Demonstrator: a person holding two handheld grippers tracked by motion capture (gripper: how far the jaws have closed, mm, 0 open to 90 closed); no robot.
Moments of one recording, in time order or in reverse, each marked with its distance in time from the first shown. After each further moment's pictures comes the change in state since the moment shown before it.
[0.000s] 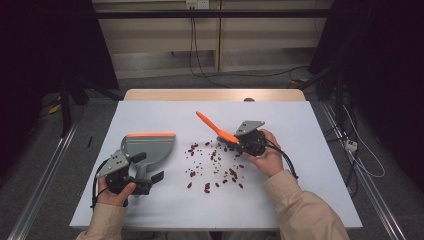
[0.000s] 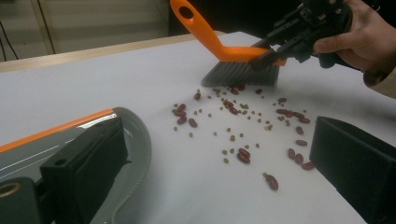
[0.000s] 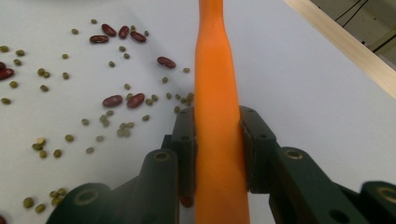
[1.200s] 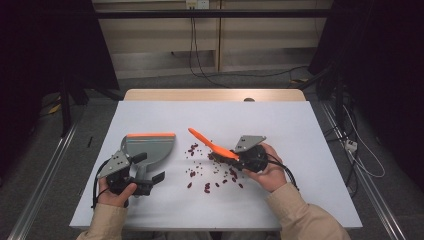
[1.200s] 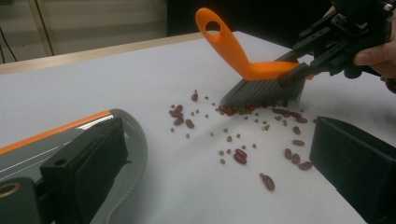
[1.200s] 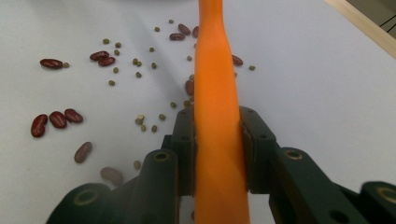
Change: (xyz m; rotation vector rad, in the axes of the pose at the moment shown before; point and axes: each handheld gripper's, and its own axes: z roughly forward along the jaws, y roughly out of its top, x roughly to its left) left arm -0.004 0.002 0.000 0.001 -0.005 0.005; right arm 0.040 -0.008 -0.025 -0.032 0.101 -0.041
